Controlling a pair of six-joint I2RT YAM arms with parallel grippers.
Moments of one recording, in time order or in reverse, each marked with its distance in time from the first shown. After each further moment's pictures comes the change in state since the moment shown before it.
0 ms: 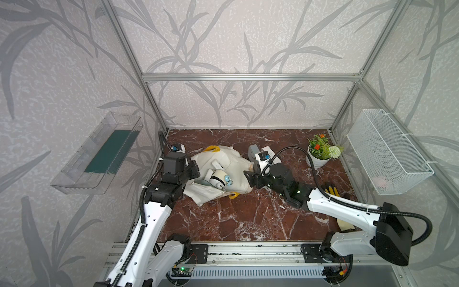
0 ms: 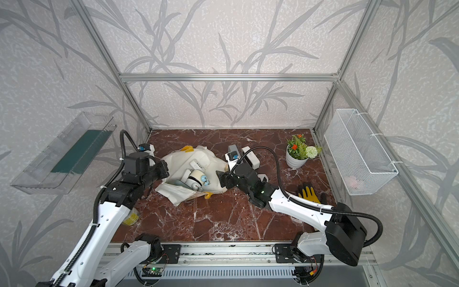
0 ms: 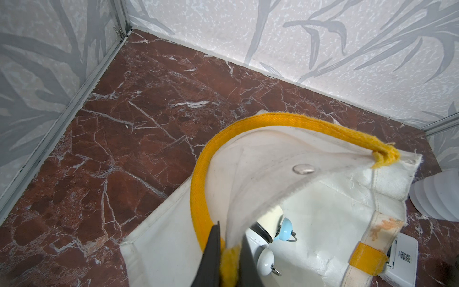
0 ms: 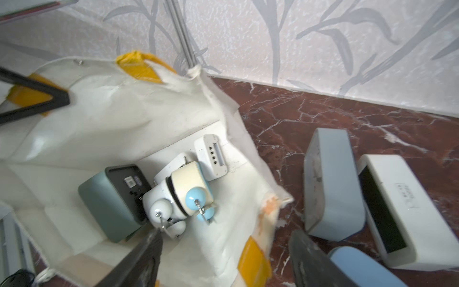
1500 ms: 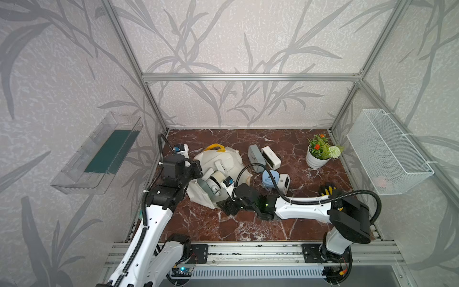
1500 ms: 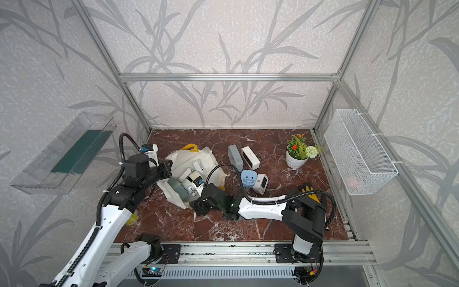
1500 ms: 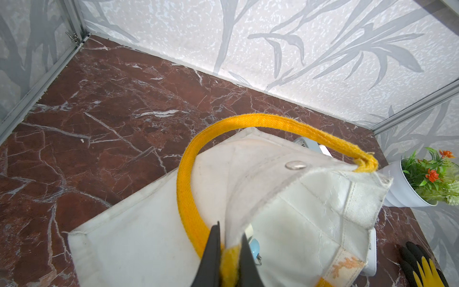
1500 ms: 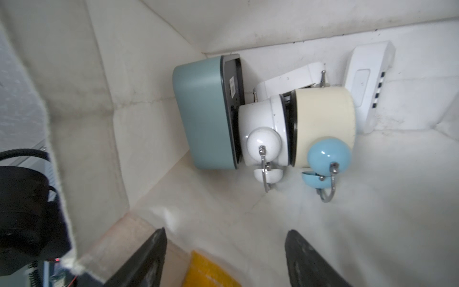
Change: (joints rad) left arm 0.001 -0.038 -0.088 0.161 0.147 -0.006; right arm 0.249 0.357 0.135 0.046 -0.077 0.038
